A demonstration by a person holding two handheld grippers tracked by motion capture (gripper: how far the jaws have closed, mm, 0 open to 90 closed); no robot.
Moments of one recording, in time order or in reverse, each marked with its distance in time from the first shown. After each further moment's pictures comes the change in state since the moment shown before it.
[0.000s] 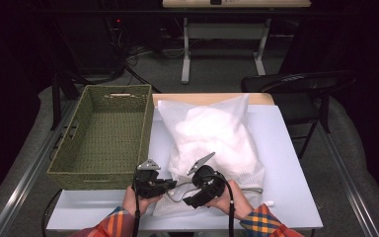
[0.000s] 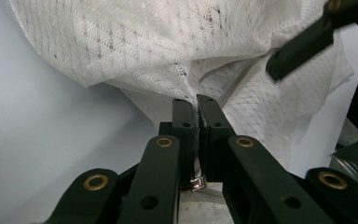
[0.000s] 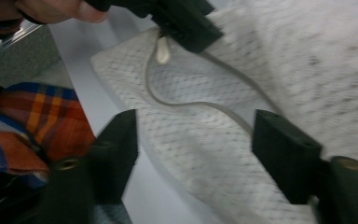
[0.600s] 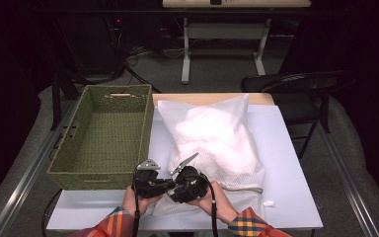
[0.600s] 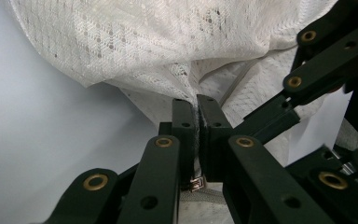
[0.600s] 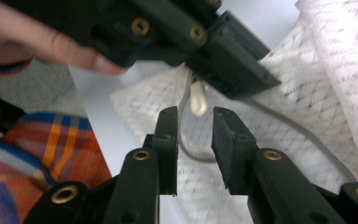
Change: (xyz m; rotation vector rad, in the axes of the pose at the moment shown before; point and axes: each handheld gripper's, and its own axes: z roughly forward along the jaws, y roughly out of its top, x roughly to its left) left arm 0.000 0.000 -0.001 -0.008 0.001 -0.007; right arm 0.011 0.023 0.034 -0.026 0.059 0.039
